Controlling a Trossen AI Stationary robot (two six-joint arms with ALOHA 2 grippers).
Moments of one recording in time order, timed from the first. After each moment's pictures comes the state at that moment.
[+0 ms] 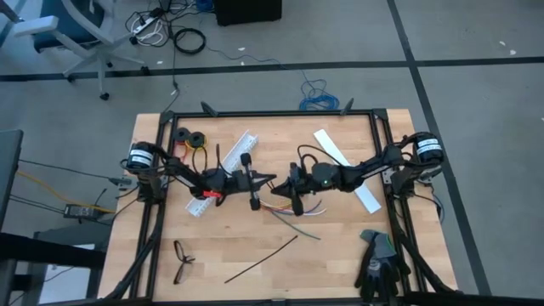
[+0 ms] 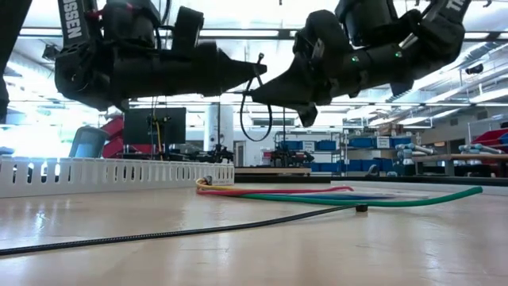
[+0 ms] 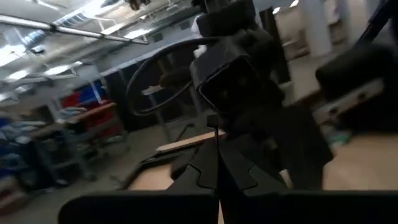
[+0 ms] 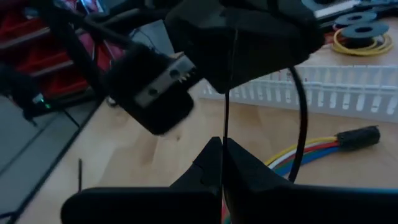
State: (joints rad) left arm -0.05 1.84 0.53 1.50 -0.23 0.41; right arm 0.05 1.70 0.66 0.87 -0.07 0.32
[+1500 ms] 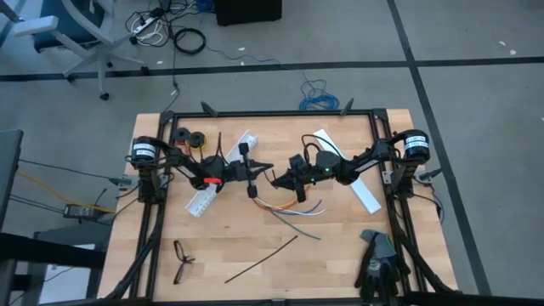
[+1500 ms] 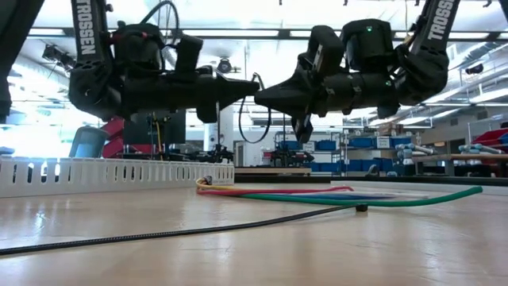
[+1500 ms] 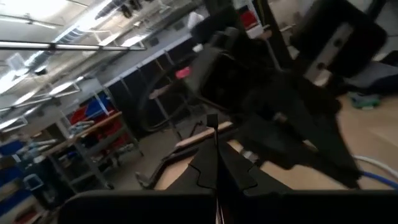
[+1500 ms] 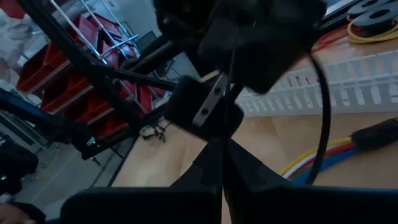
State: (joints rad) left arm 0.13 1.87 0.50 1.55 -0.02 0.49; right arm -0.11 1.81 0.60 1.17 -0.31 0.55
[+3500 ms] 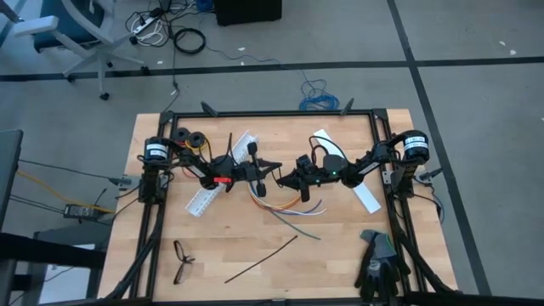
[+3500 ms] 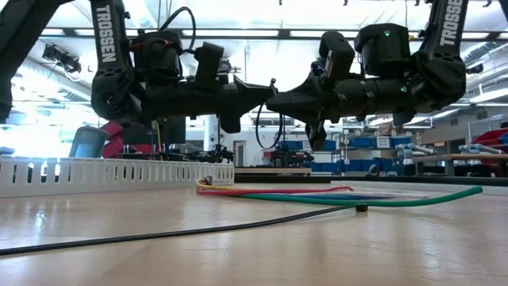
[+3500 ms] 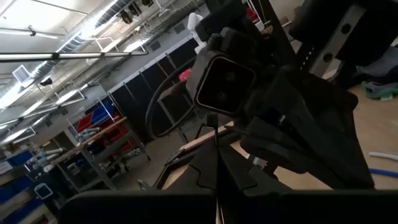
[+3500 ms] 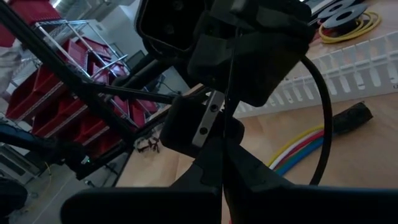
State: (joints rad) left arm 0.13 1.97 0.62 1.55 -0.02 0.55; right arm -0.09 1.81 0.50 1.31 -0.21 0.62
